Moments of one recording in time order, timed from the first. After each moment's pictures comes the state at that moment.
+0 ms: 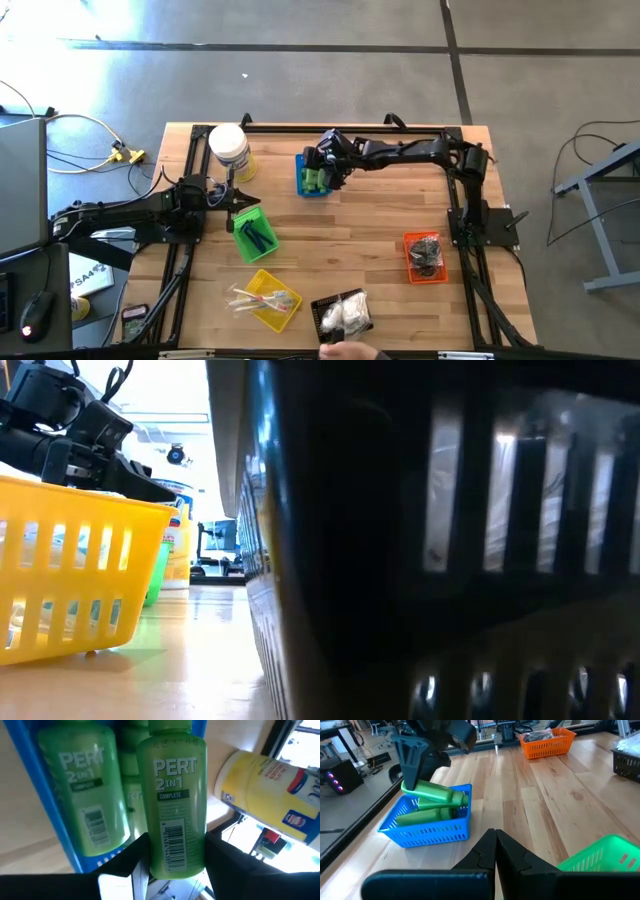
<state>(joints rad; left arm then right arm) 0.28 0.29 0.04 0.07 0.15 0.22 -0.34 1.97 1.36 -0.11 -0.01 -1.95</state>
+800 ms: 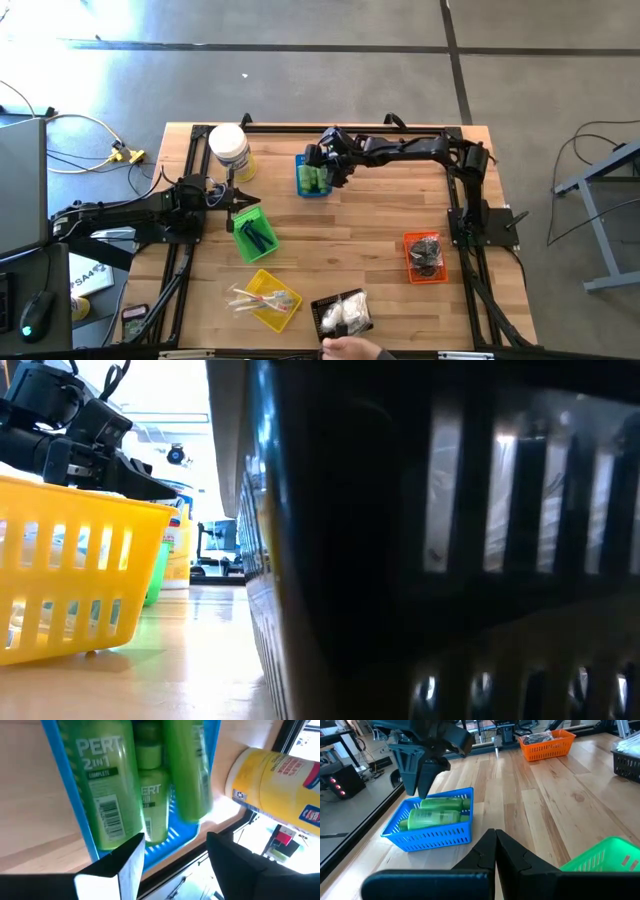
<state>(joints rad) 0.28 0.29 0.04 0.08 0.15 0.24 -0.37 1.97 1.36 -0.15 -0.05 -1.93</state>
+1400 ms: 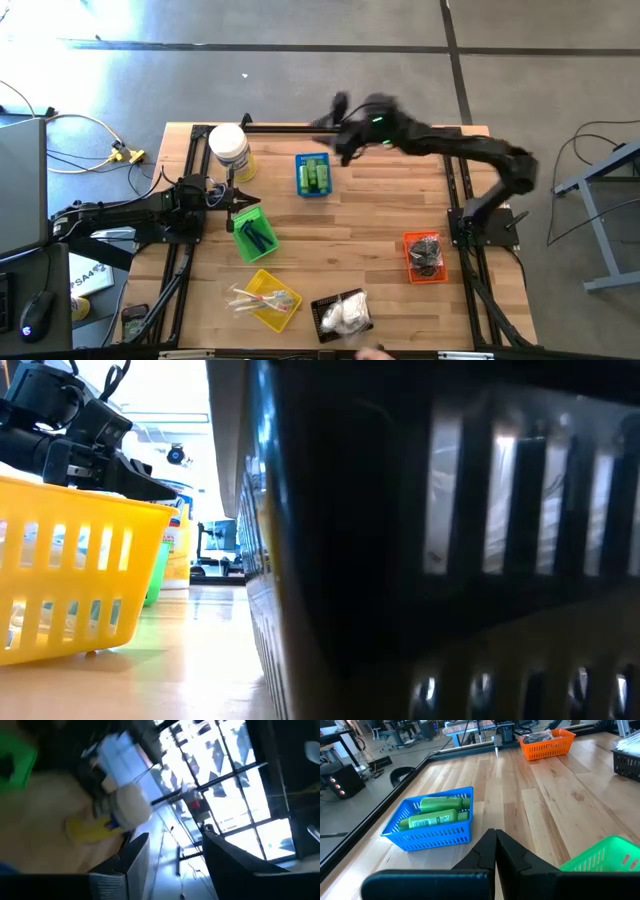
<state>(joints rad) 0.28 0.29 0.04 0.08 0.15 0.24 -0.38 1.58 1.37 0.07 -0.24 -1.15</state>
